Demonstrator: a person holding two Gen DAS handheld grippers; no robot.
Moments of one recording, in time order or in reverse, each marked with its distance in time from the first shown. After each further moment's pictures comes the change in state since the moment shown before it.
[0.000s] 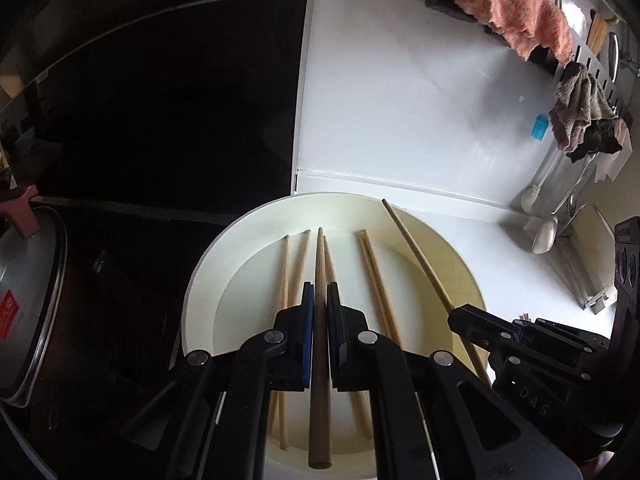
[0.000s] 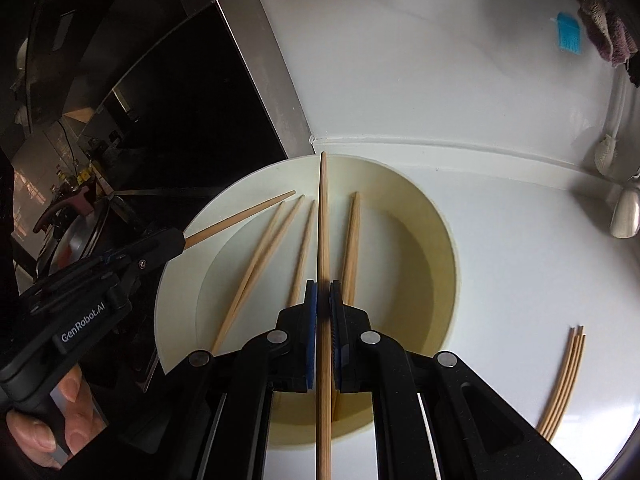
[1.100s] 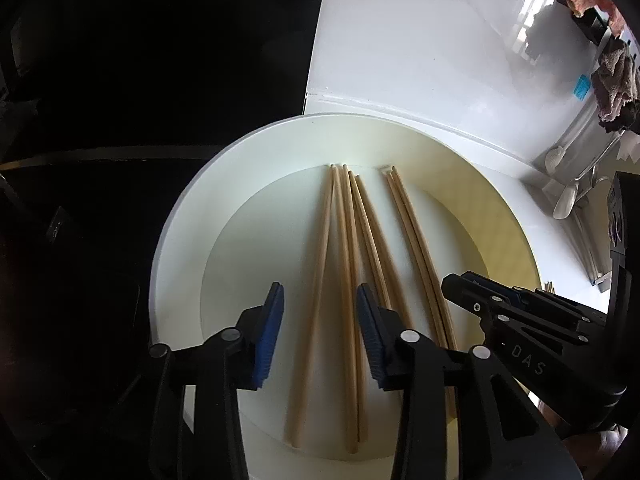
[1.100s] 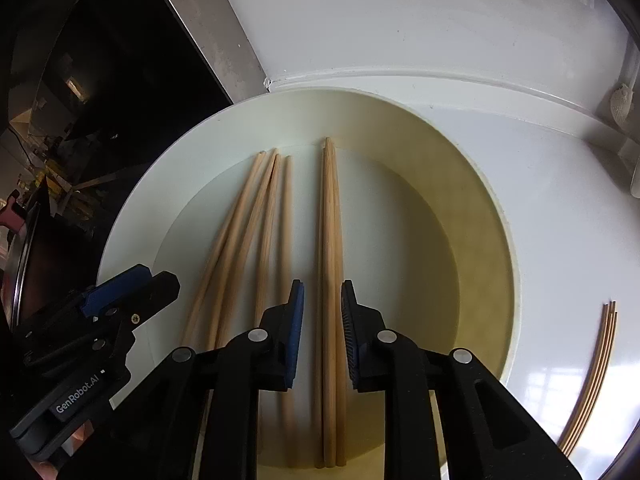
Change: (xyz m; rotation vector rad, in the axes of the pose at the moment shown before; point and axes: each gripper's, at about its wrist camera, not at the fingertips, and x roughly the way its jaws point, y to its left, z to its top) left arm 0.063 0.023 -0.017 -0.021 0.212 -0.039; right arm 0.075 -0.004 0.008 0.094 0.156 -0.093
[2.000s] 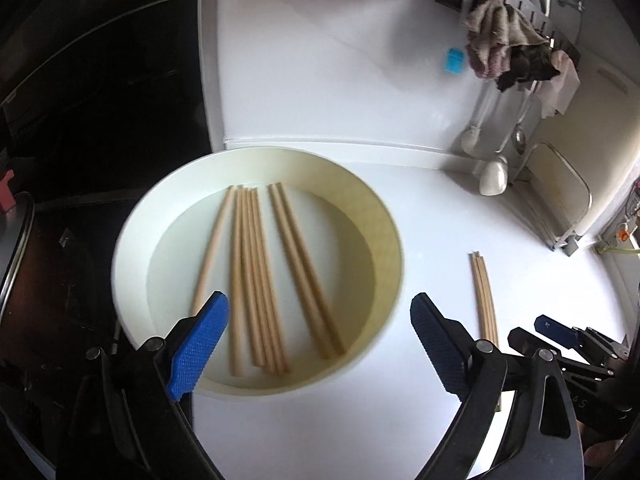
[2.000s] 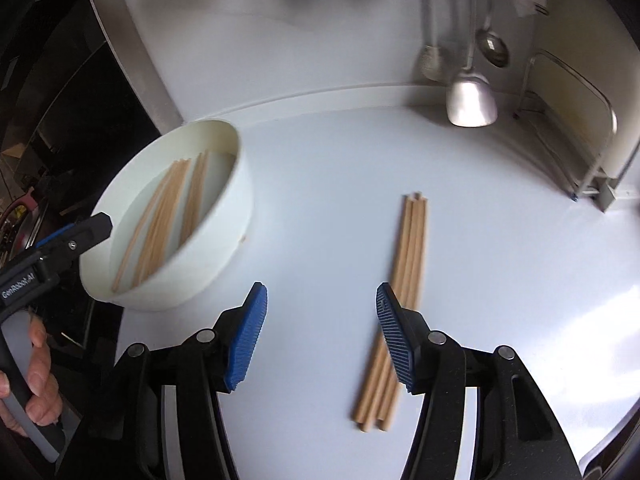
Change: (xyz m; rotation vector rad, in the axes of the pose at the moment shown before) left arm -0.076 -0.114 -0.060 0.156 -0.155 -0.040; right arm -0.147 -0.124 -0.129 0.146 -0.172 -0.165
